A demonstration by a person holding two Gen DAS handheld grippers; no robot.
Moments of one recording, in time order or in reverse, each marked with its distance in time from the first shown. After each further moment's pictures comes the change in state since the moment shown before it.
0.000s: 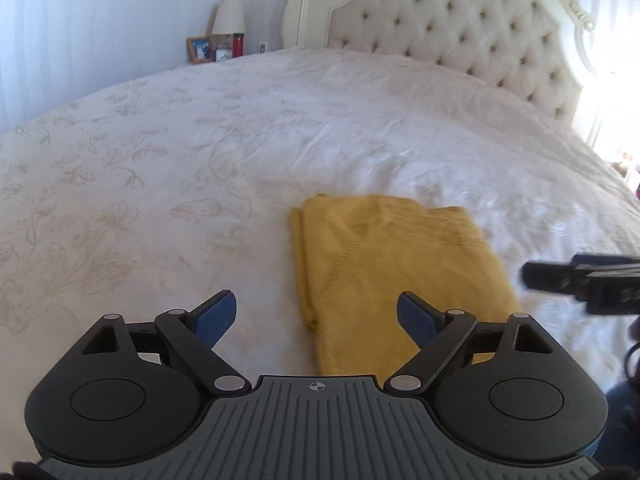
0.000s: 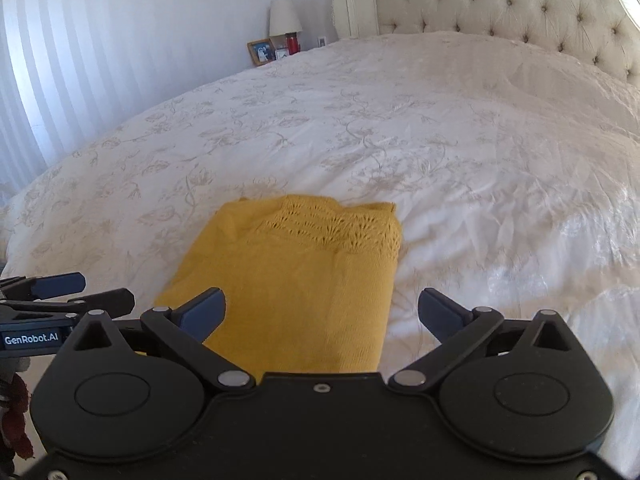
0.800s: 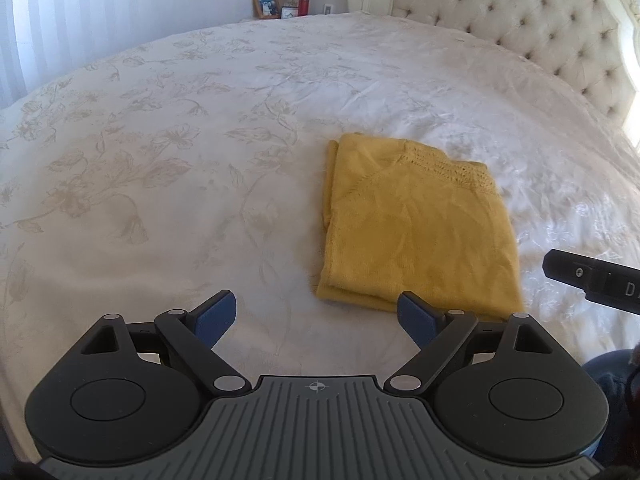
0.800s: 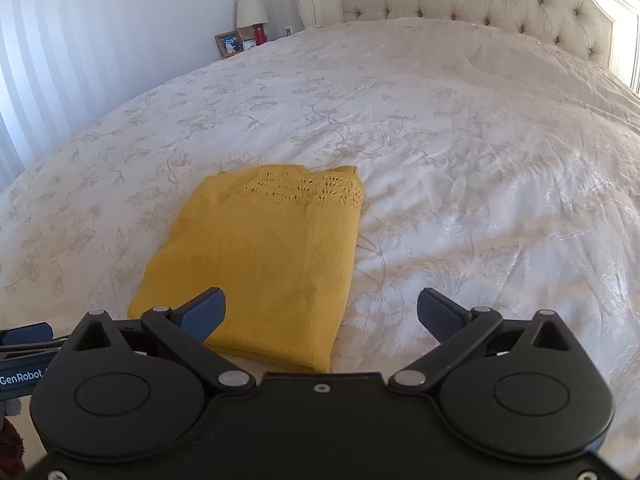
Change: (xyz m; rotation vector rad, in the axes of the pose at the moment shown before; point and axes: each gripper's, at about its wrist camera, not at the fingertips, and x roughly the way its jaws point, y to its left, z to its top) left arm -0.035 -0.027 -0.035 -0.123 0.134 0.185; right arm -0.036 -0.002 -0.028 0.054 0.021 -0.084
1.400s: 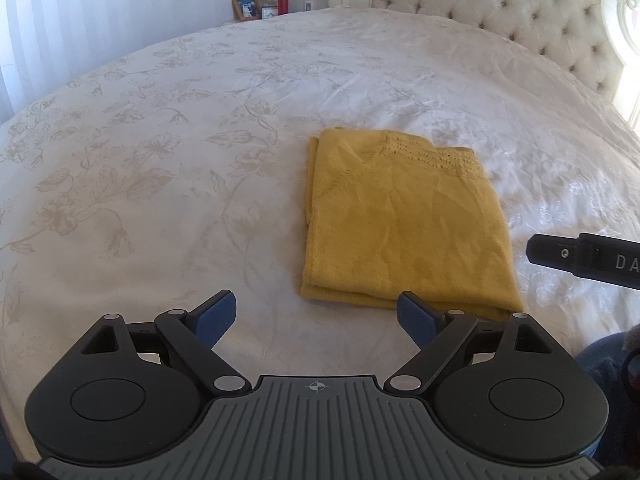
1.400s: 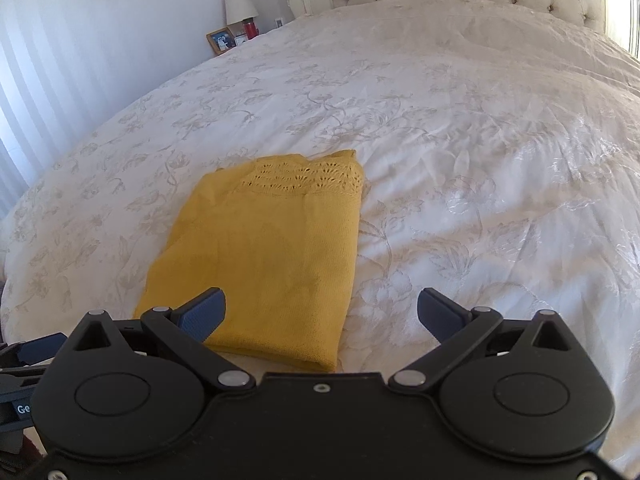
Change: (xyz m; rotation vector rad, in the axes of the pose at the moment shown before) left arm 0.003 -0.015 0.001 0.066 0.019 -0.023; right arm 0.007 -0.008 -0.001 0.077 0.033 0.033
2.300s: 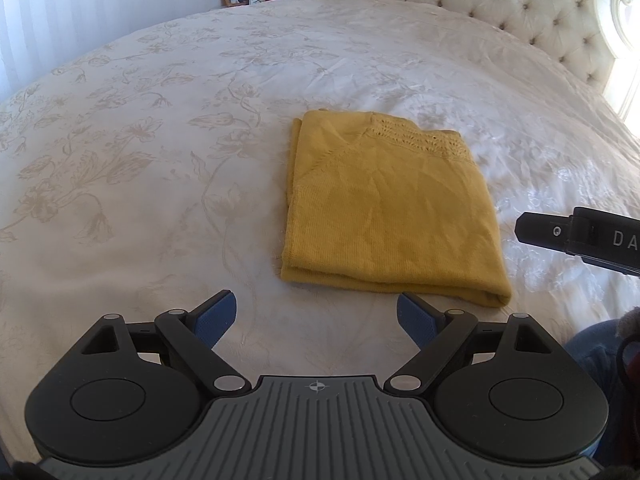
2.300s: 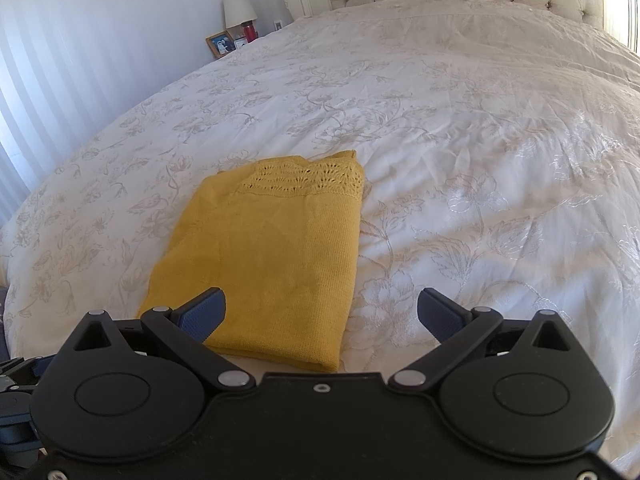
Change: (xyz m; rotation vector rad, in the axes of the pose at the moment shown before) left arm 0.006 -0.005 -0.006 0.001 0.037 -0.035; right arm 0.000 0.000 0.000 0.012 -0.001 0.009
